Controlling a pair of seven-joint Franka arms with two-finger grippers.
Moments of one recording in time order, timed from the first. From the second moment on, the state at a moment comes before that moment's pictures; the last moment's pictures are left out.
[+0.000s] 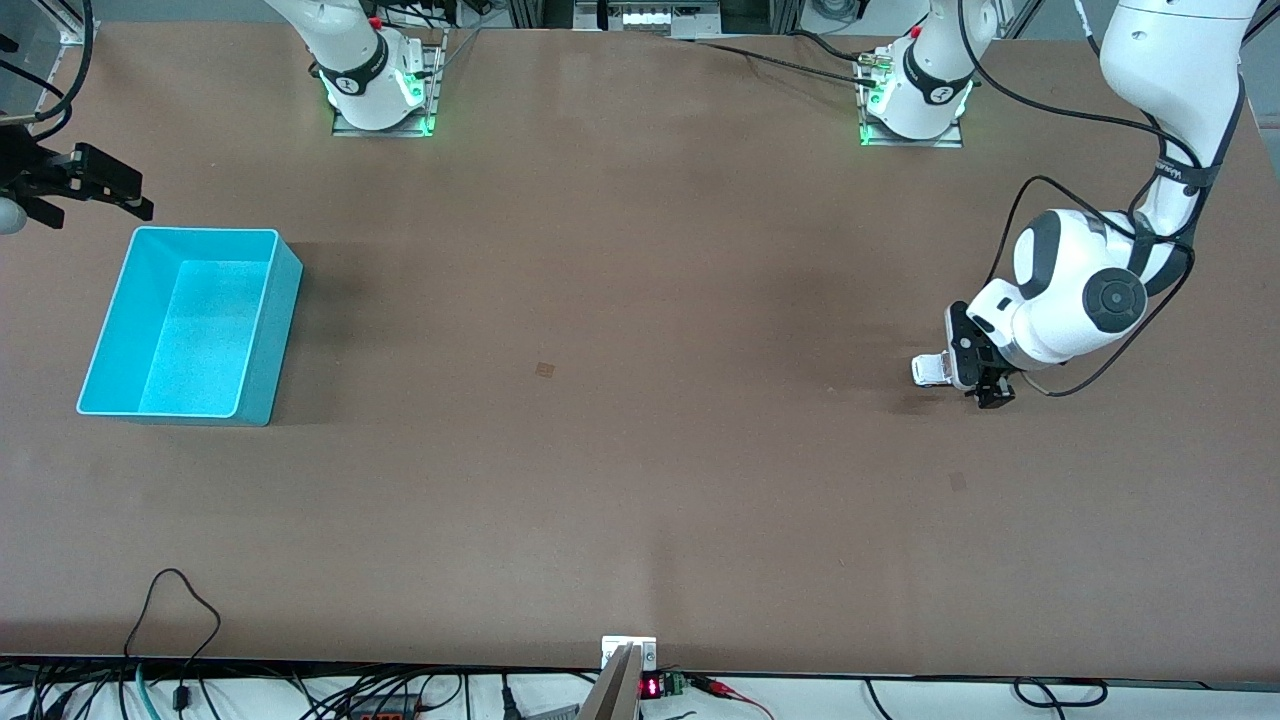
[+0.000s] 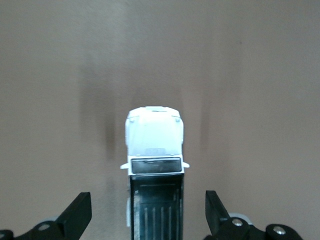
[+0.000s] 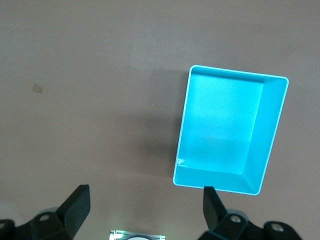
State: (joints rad) left arm 0.18 0.39 -0.16 -2.16 0.10 2.44 1.46; right arm -0.04 -0.03 -0.01 -1.61 0.01 1.51 -0.15
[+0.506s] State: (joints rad) left arm 0.20 0.39 -0.17 -2.21 0.10 2.49 1.50; right arm -0.04 -0.03 -0.01 -1.61 0.01 1.51 -0.15
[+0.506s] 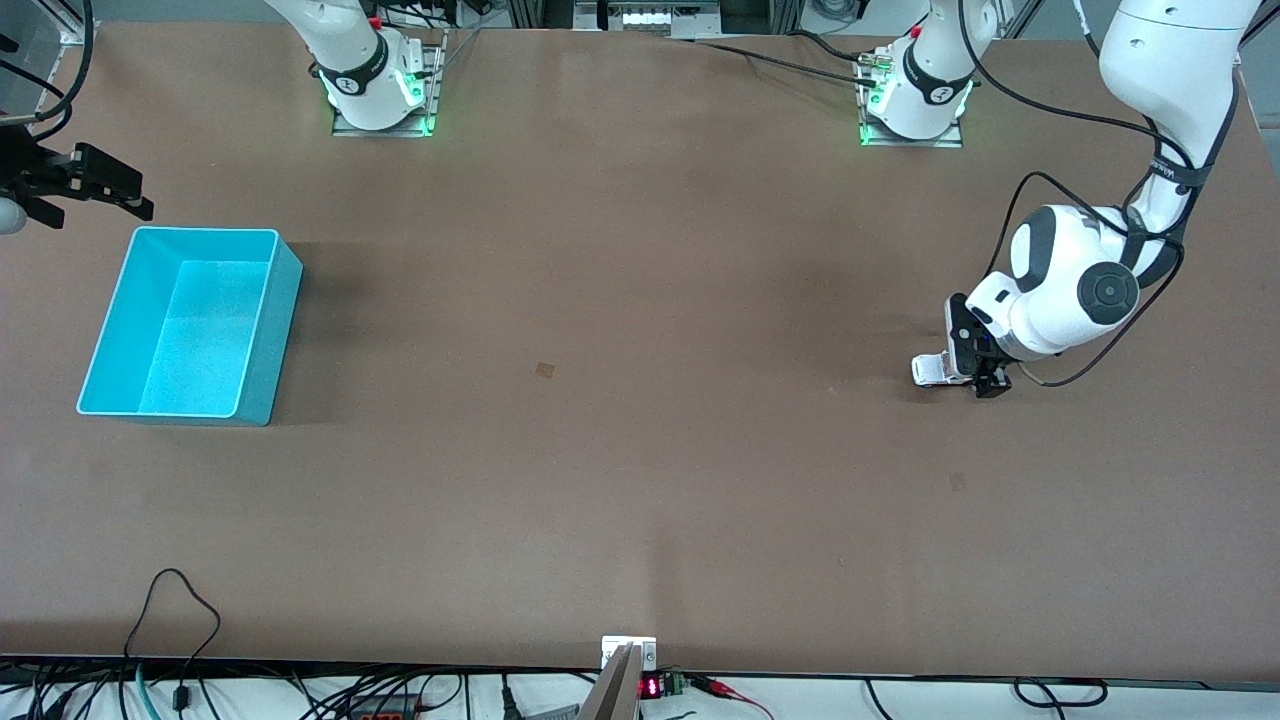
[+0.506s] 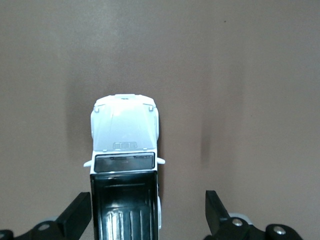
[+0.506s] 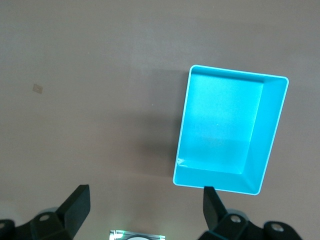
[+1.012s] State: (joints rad) left arm 0.21 0.39 -0.17 -2.21 0.12 2.53 1.54; right arm -0.04 -0.03 -0.01 -1.61 0.01 1.51 -0.15
